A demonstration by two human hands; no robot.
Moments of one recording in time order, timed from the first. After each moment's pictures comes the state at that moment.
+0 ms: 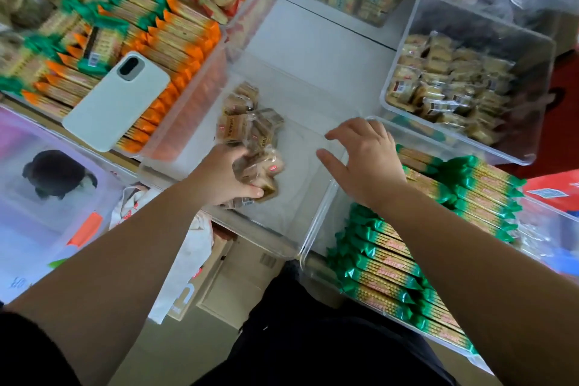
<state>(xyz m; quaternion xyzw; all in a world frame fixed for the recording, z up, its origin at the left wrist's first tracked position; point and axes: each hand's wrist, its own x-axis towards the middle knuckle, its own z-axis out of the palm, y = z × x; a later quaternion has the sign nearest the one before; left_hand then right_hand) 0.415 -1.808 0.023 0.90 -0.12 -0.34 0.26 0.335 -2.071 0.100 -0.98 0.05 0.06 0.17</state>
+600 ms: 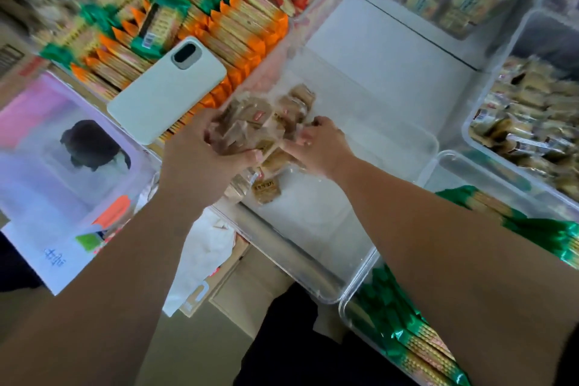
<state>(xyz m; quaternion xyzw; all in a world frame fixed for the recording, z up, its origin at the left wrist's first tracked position) 0.423 -1.761 0.075 0.90 0.11 -0.08 0.41 0.468 -1.973 -0.002 -0.93 0.01 0.30 0.21</state>
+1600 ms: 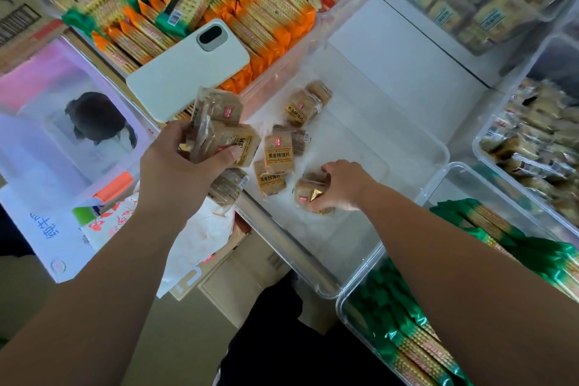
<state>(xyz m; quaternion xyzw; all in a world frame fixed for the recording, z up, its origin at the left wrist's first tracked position) 0.385 -1.732 0.080 0.85 0.26 -0.05 0.46 0.424 -1.993 -0.006 -0.90 -0.02 0.40 0.14</state>
